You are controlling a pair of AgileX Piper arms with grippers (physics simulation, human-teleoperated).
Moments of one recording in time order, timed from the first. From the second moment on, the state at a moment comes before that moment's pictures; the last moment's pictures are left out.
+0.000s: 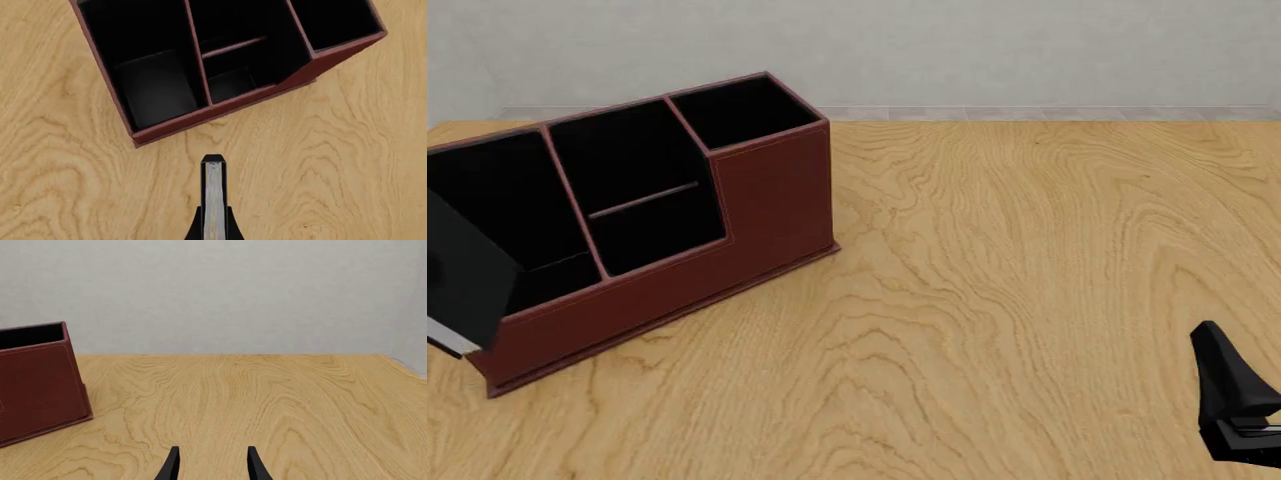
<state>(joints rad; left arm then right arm) -0.04 0.73 -1.02 1.22 -0.28 0.00 0.01 0.00 -0.01 0.00</state>
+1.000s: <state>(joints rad) 0.17 1.02 -1.02 1.00 -0.26 0.00 0.01 0.00 -0.01 0.00</state>
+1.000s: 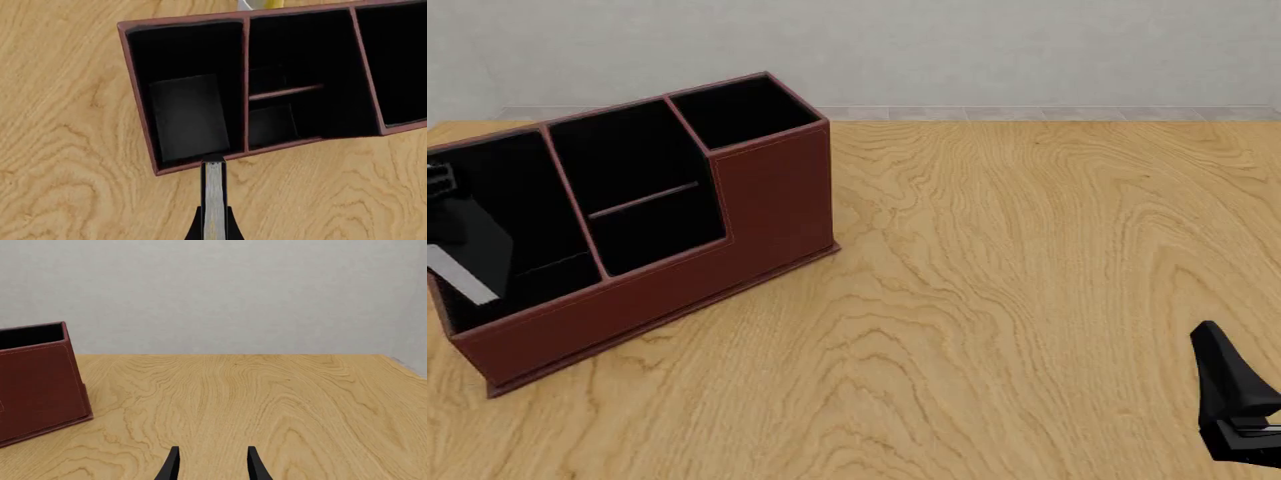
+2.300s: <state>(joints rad) 0.22 1.21 -1.00 0.81 -0.25 0.00 0.01 0.00 -0.01 0.00</state>
